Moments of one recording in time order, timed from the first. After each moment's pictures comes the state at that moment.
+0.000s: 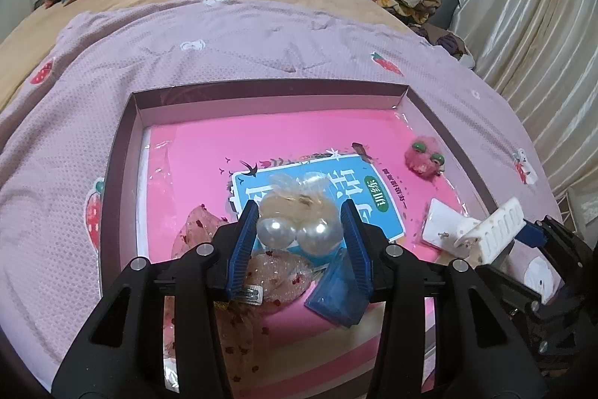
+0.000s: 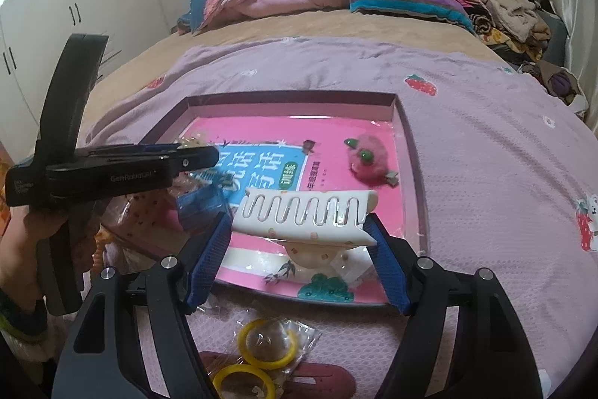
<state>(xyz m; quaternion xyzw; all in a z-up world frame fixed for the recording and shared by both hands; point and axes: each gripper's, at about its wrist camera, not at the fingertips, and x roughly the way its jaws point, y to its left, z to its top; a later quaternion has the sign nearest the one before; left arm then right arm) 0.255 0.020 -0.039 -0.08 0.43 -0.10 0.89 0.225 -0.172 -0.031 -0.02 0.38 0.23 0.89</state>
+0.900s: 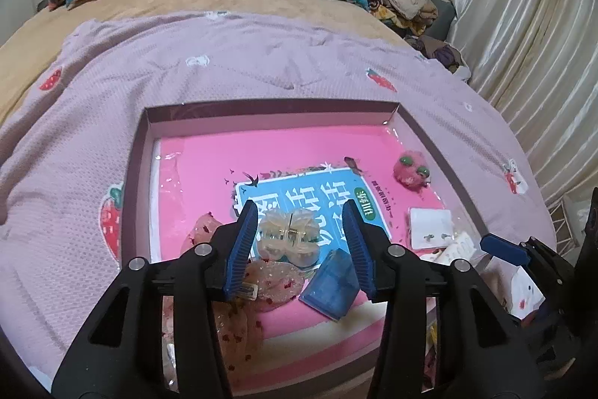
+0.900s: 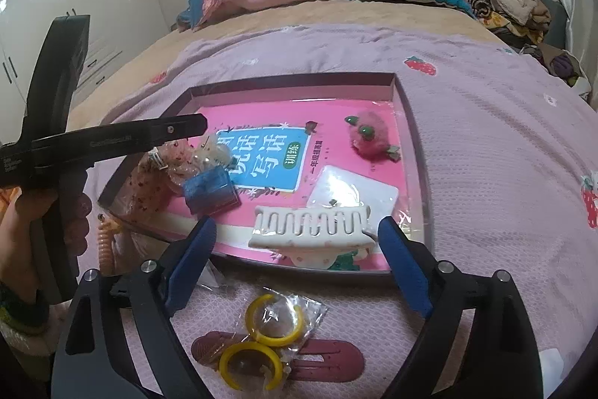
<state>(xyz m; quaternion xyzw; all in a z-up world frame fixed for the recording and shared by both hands) 0.243 0.024 -0.016 -0.09 0.41 -0.10 0.90 0.210 -0.183 -0.034 0.00 0.40 0.24 0.89</state>
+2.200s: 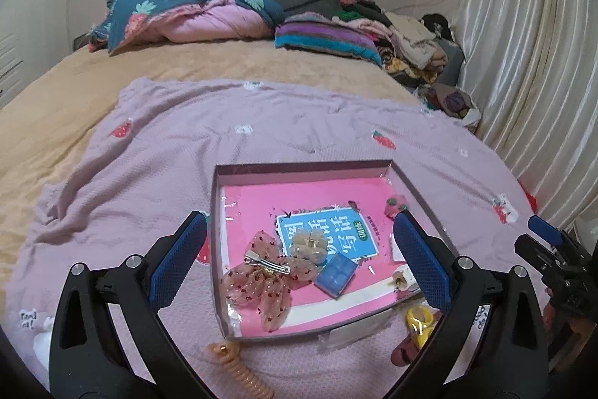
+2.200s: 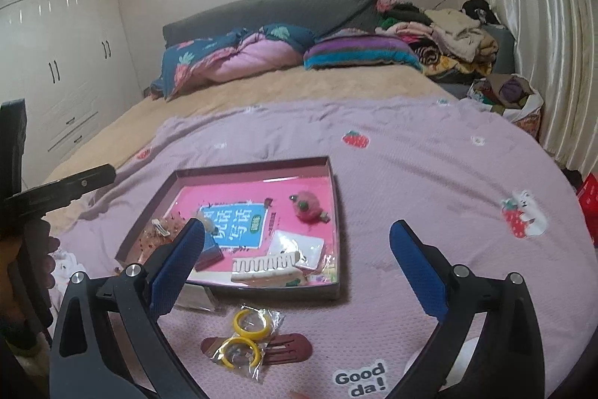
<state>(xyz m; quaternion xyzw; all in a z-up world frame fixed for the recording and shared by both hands) 0.164 0.046 0.066 -0.08 0.32 -0.05 0.94 0.160 -0.242 0.046 0.04 0.29 0.16 0.94</state>
